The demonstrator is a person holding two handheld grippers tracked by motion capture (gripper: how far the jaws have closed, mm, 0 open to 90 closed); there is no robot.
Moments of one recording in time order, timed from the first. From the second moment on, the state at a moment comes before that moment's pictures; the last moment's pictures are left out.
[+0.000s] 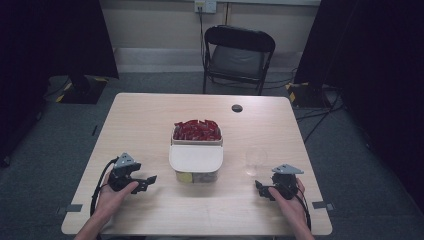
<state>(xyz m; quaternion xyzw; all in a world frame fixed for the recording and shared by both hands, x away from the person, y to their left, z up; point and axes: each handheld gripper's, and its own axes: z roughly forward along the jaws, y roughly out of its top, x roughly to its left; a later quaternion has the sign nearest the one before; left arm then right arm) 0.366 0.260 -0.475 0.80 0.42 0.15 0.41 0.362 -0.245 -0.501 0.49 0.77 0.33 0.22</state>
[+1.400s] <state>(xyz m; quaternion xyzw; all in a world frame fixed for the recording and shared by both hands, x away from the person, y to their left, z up) 0.367 0.204 -0.442 0.80 0.37 0.11 0.46 0.362 -0.245 -0.501 0.50 0.77 0.33 0.22</state>
